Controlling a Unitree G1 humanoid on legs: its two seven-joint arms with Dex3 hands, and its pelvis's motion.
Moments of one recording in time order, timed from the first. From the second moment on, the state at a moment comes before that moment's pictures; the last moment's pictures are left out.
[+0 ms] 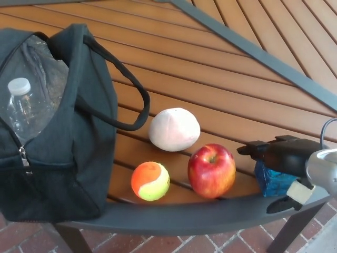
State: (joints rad) left_arm 0.10 0.00 0.15 1.20 -0.02 -0.46 0.13; right_arm -0.52 -0.68 0.62 0.13 -0.63 0.26 0.60
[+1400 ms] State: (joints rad) left_arm 0.16 0.01 0.17 1.22 -0.03 -0.47 0.10; right_arm -0.28 -0.56 0.43 0.31 -0.82 0.08 0.01
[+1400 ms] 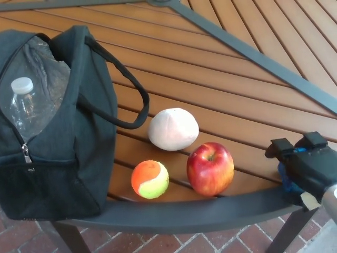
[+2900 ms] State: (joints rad) left_arm 0.17 0.02 0.15 1.23 -0.02 -0.51 0.11; right_arm -0.12 -0.25 0.15 0.49 -0.46 -0.50 -0.43
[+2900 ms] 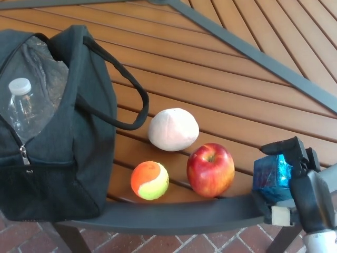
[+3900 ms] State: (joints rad) left_arm 0.15 0.01 0.15 1.23 -0.02 -0.51 0.15; right_arm -0.64 -0.11 0.27 0.19 -0.44 -0.40 -0.26
